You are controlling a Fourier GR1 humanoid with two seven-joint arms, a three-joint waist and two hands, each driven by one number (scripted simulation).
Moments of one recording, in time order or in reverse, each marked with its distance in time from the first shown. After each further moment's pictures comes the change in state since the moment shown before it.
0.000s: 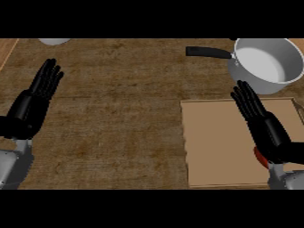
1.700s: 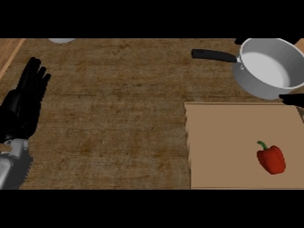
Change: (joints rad) left arm 0.021 -0.055 0.054 -0.138 -0.055 0.239 0.304; right arm -0.221 -0.651 0.086 0.385 0.584 0.433 -0.577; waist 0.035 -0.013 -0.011
